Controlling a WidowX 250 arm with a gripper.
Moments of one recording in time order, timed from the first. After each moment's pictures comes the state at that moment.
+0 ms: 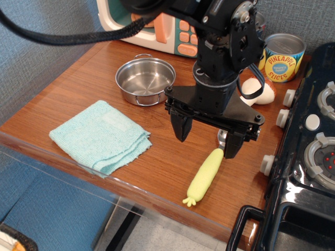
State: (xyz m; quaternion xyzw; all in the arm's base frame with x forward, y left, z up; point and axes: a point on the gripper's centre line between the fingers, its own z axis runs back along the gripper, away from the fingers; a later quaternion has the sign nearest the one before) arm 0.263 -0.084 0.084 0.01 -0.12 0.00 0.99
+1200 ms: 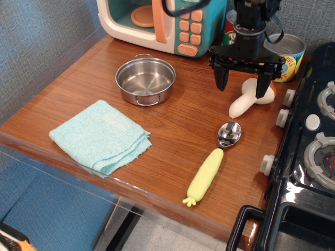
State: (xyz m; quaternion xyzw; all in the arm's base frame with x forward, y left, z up) arm 0.424 -0.076 0.040 -0.02 -0.10 0.04 0.99
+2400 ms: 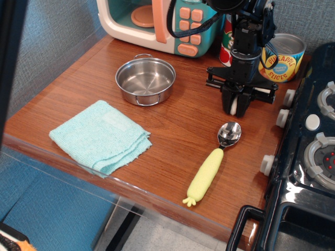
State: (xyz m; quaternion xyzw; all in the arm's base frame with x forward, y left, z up) arm 0.401 -0.076 0.020 -0.01 -0.06 0.00 1.00
